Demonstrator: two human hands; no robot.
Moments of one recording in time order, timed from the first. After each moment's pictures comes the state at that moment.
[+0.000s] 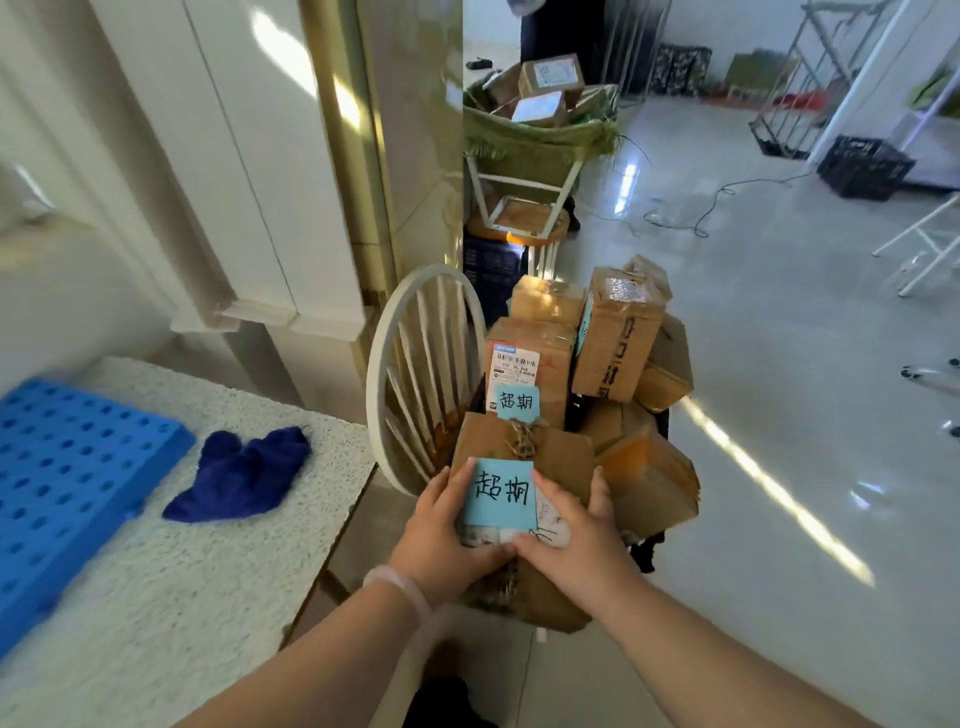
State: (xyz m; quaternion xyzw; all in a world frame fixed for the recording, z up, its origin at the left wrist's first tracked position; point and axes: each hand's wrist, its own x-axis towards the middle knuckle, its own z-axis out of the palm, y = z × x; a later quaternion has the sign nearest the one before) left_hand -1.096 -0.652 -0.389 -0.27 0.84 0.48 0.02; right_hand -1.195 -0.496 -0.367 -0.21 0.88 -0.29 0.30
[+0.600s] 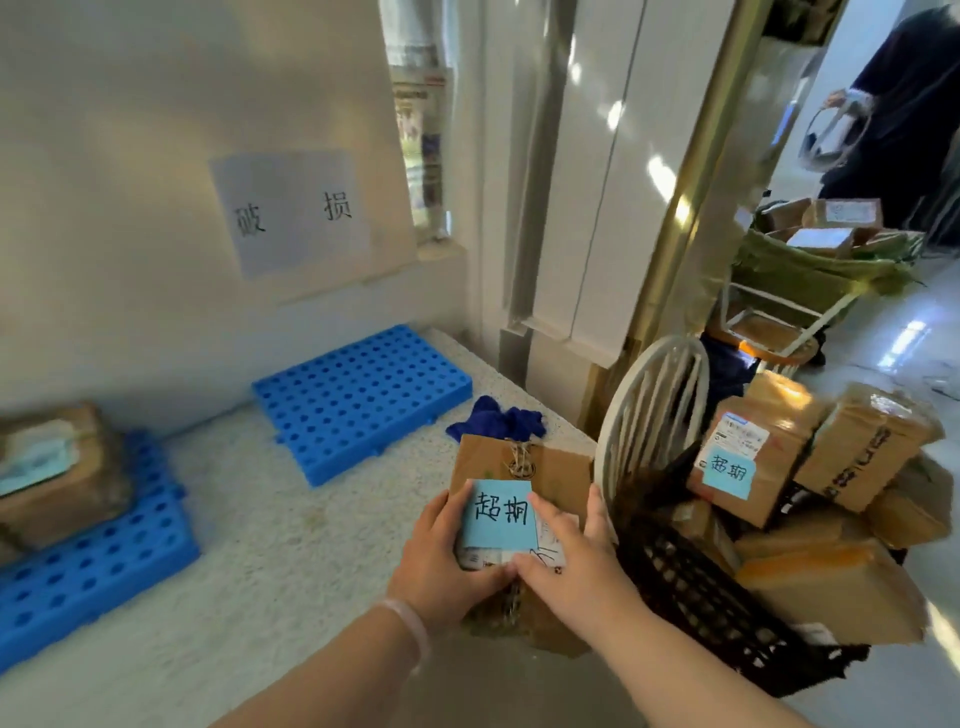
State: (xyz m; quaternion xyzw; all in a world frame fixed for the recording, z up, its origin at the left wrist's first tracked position) left_hand -0.815 -0.622 -0.340 -0.47 0.75 0.42 -0.22; right_hand -0.983 -0.545 -0.322 -0.50 0.80 -0.20 0.26
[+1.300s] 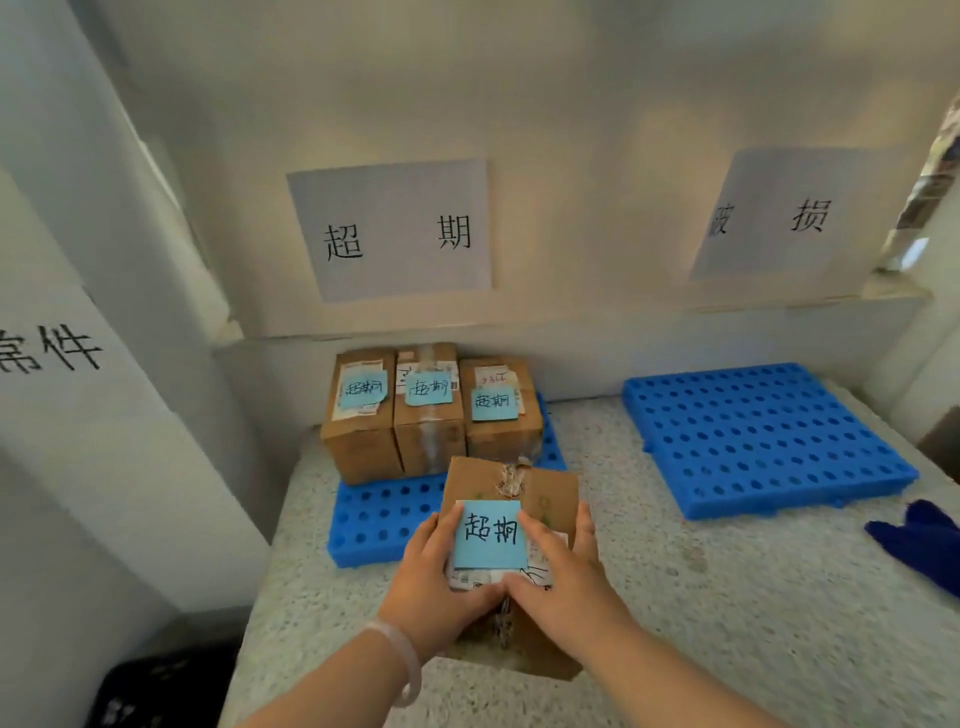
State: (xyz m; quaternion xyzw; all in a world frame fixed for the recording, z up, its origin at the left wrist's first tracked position) left_hand -0.356 -0.664 -0.362 -0.70 0.56 0.33 -0.30; right_hand -0.536 -0.703 -0.351 -0.70 0.60 -0.11 0.38
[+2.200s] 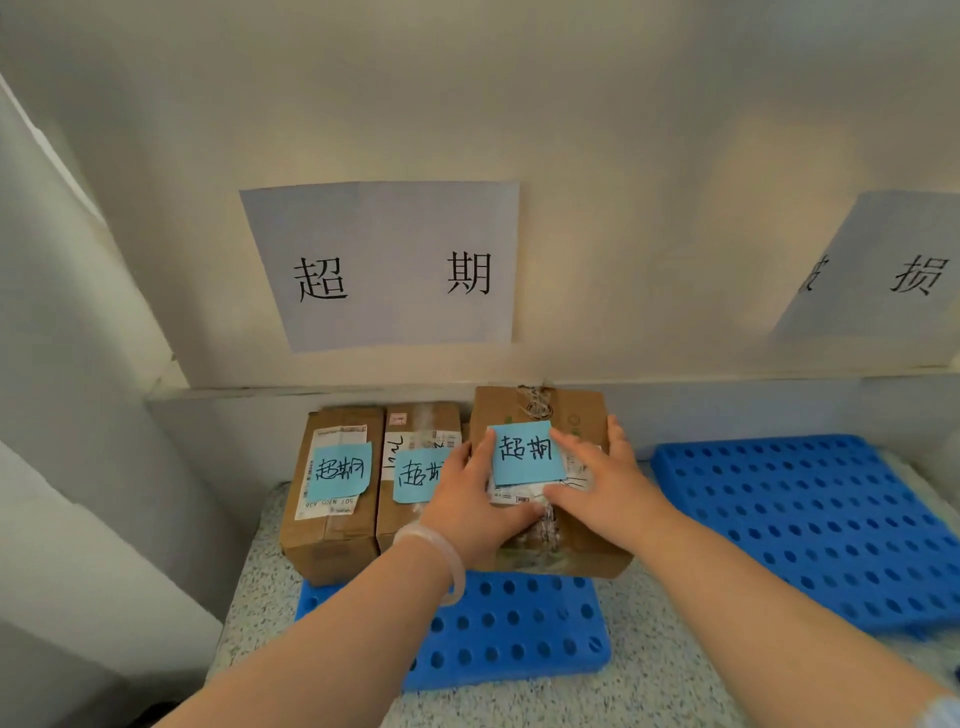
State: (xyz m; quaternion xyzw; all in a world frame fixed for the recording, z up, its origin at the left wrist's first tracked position) left_hand -0.320 -0.898 -0.305 -0.71 0.57 0.33 -0.25; right_hand -0.500 -0.953 -0.283 -0.73 0.59 -0.09 0.33
